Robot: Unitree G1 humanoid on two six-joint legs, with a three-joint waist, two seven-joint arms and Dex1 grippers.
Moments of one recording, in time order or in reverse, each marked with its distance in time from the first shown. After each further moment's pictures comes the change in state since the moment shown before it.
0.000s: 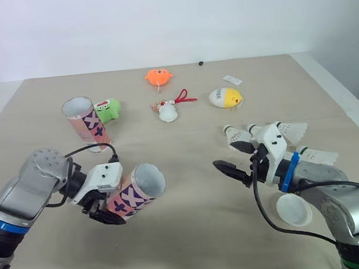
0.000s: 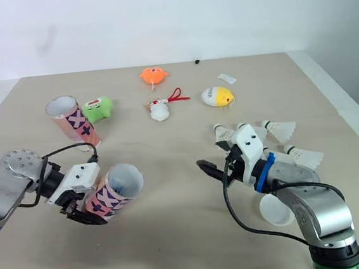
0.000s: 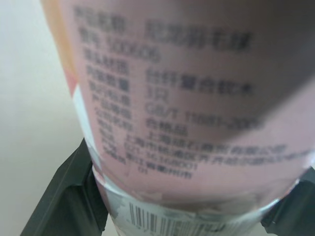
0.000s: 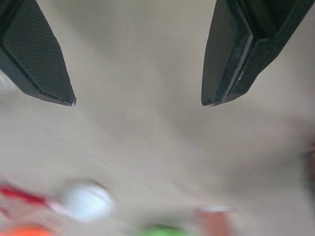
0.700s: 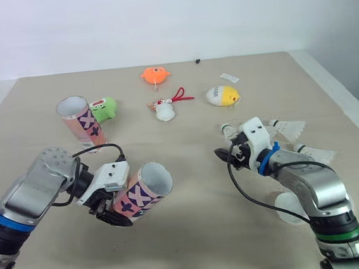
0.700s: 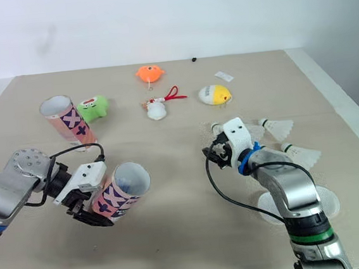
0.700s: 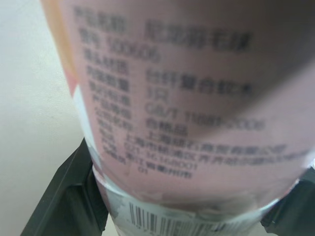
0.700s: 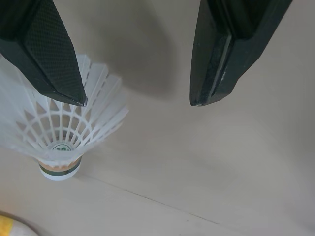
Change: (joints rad) left arm -0.028 -0.004 -0.029 -0.032 -0.049 0.085 0.022; right arm -0.243 0.066 0.168 0.335 -0.169 0.004 -0.148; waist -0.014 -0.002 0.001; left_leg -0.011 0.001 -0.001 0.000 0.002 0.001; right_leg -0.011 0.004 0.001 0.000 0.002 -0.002
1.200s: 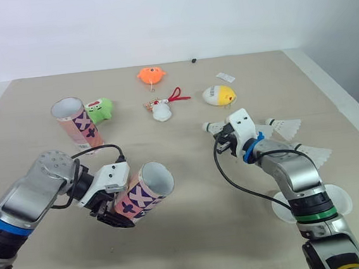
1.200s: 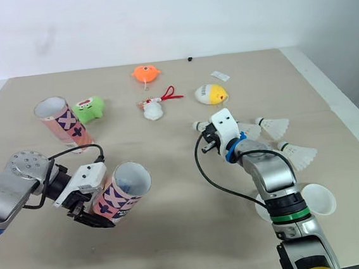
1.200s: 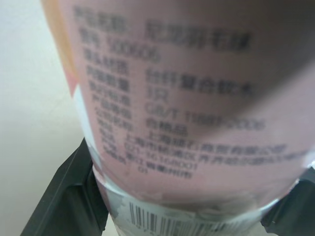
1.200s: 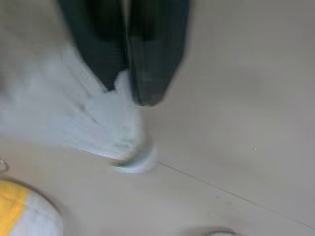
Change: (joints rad) left arm 0.015 0.006 0.004 -0.035 -0.037 0.024 0.032; right arm -0.116 0.064 0.052 0.185 -0.082 -0.141 0.011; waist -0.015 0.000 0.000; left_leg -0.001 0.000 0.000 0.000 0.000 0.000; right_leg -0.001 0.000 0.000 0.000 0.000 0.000
